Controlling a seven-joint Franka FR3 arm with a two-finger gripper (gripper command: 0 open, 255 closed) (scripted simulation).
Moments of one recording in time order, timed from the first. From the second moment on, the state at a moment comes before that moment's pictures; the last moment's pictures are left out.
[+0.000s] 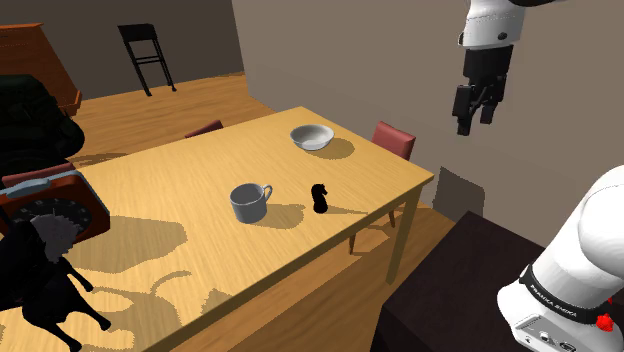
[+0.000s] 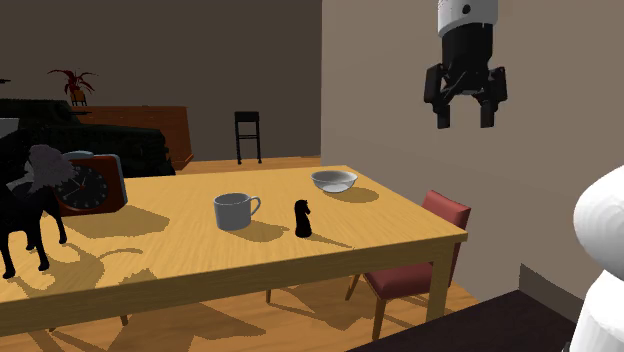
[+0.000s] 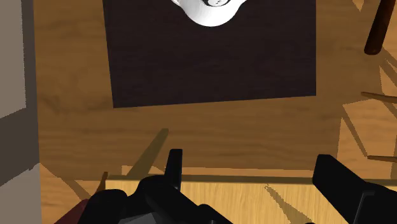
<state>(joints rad) 0.01 -0.76 -0.07 -2.43 -0.04 1.49 0.07</state>
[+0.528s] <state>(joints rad) 0.06 -0.59 -0.05 -2.43 -0.01 1.68 0.04</state>
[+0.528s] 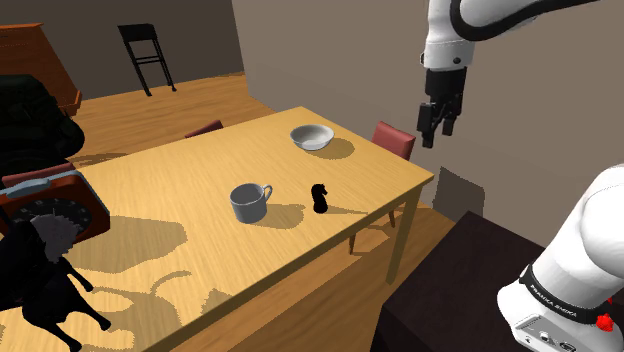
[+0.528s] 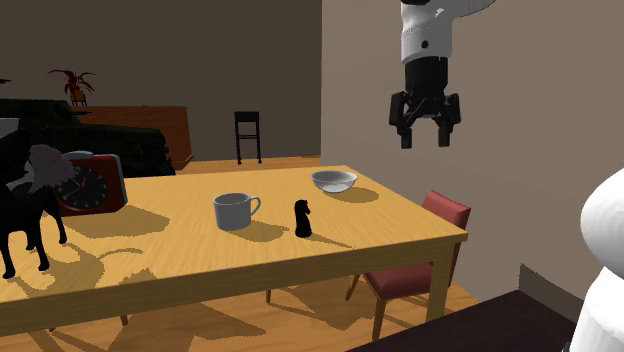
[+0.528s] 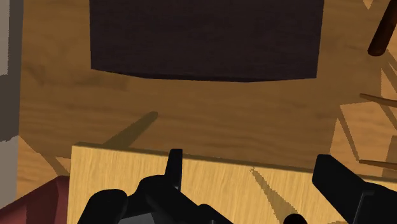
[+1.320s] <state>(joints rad) 0.16 -0.21 0.02 -2.31 0.03 1.99 -0.03</state>
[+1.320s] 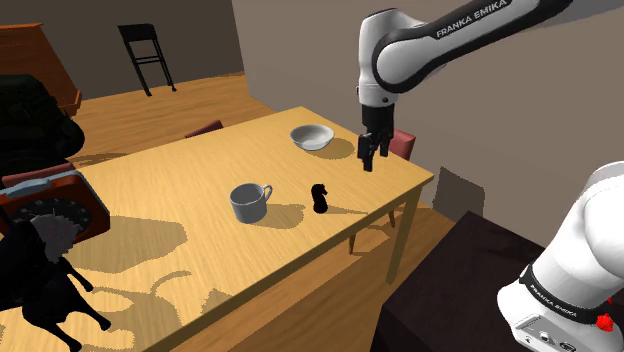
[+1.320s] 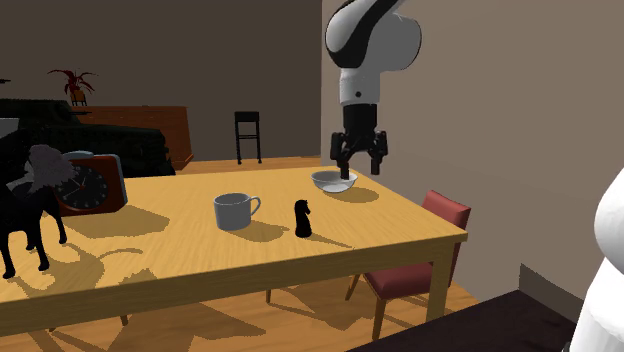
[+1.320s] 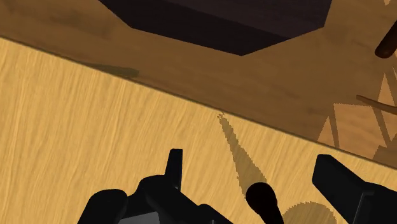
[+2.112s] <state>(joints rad) 0.23 0.19 0.08 -2.02 0.01 2.14 -0.07</state>
